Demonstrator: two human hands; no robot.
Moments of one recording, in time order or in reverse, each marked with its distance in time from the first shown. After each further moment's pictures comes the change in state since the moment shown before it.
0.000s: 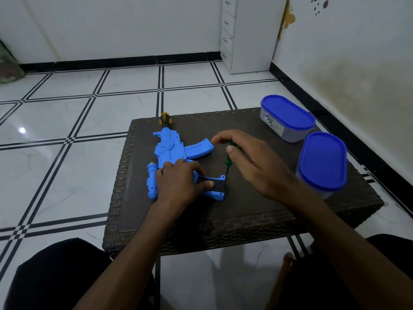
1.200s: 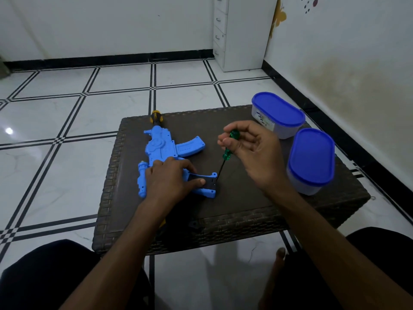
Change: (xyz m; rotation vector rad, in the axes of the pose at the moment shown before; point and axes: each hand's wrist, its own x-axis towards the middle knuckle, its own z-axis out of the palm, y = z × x) left_hand 0.000 0.001 -0.006 -0.016 -0.044 -0.008; right_hand -0.003 0.010 0.006 0.539 0.367 0.220
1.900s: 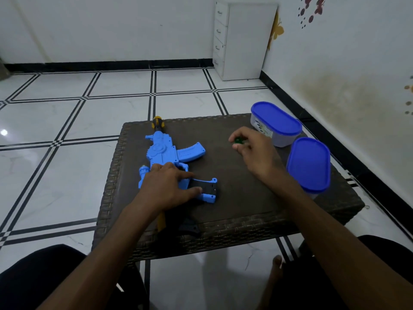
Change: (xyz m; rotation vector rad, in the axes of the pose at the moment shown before) left_hand -0.003 -0.016 -0.010 0.110 -0.113 0.116; right_hand 0.038 0.023 -0.016 -0.757 -0.057 0.063
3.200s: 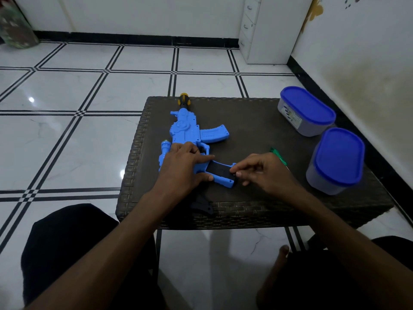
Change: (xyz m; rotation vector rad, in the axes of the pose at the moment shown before) left_hand -0.020 -0.013 0.020 -0.137 0.210 0.087; right_hand -0.055 0.003 0.028 0.218 -0.419 0.001
